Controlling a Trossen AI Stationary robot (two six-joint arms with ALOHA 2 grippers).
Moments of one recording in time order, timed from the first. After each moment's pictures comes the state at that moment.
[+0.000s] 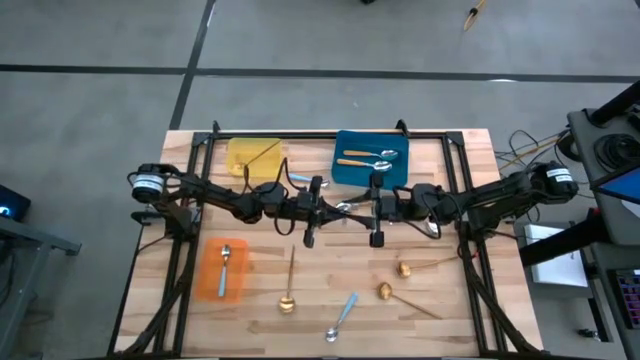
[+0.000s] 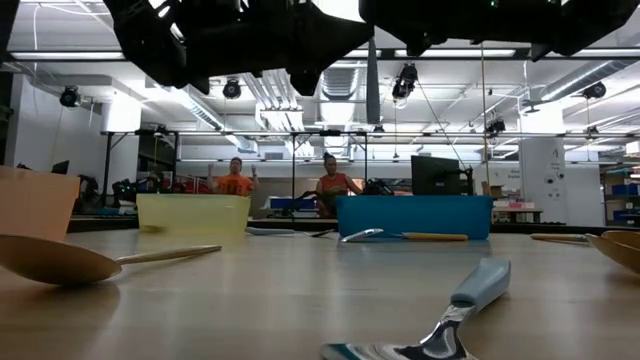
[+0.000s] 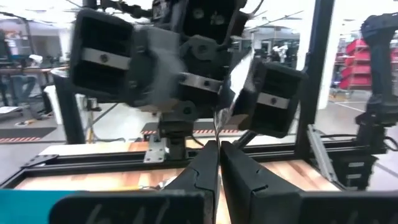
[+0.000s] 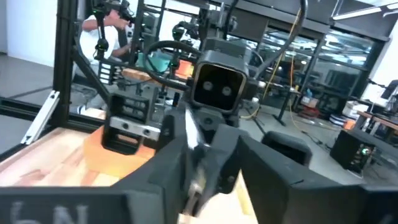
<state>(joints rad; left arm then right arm) 0.02 1.71 0.79 1.04 0.15 -0.02 0.06 1.31 0.59 0.83 0.04 -0.26</state>
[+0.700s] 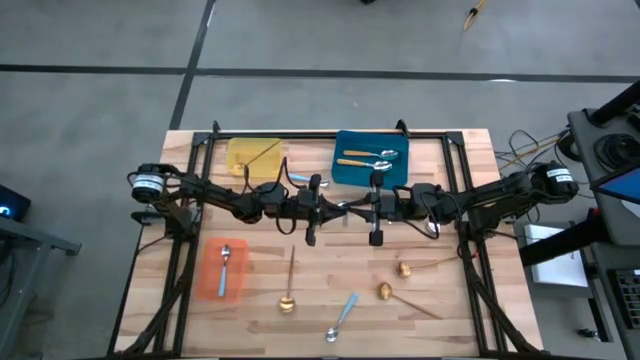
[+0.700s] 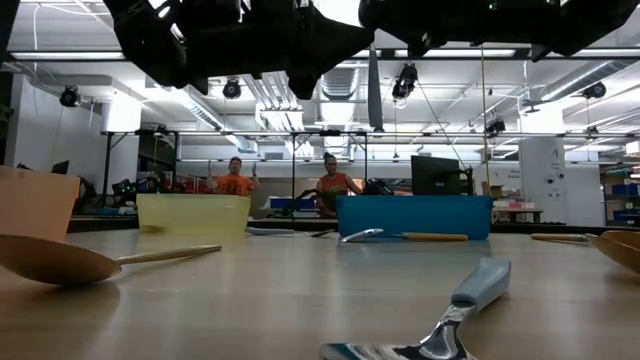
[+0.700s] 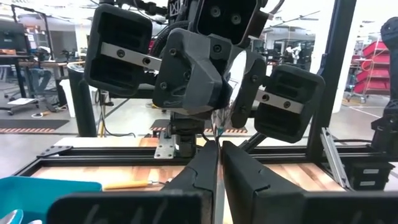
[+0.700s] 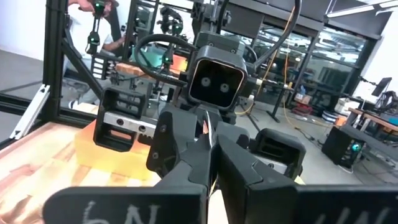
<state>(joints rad) 0.02 1.71 0.79 1.03 0.09 -0.04 0.06 1.31 0.59 0.81 0.06 -0.27</state>
